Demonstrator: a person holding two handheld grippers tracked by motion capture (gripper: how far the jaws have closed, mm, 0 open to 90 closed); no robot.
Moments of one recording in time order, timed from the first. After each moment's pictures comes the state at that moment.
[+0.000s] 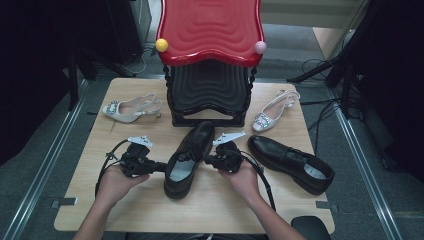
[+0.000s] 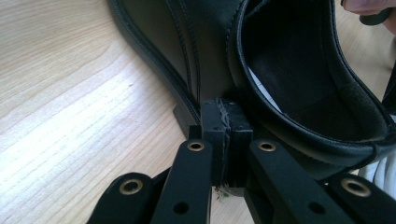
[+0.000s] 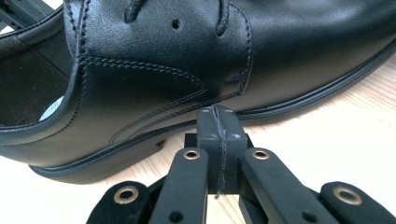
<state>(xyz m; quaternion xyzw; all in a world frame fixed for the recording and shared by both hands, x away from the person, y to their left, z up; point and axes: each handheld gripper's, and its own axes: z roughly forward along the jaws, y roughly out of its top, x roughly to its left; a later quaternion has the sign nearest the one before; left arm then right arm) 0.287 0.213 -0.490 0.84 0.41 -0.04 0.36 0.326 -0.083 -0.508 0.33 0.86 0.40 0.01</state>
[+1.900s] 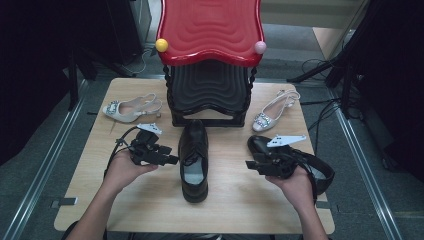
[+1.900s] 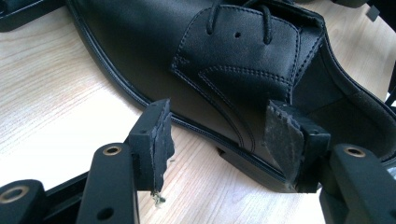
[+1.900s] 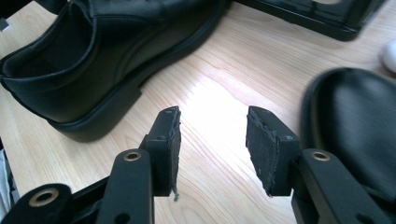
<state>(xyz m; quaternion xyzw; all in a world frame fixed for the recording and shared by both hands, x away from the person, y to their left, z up) 0.318 0.194 -0.473 0.84 0.38 -0.03 0.37 0.301 -0.215 -0.465 0.37 0.84 0.40 0.04</state>
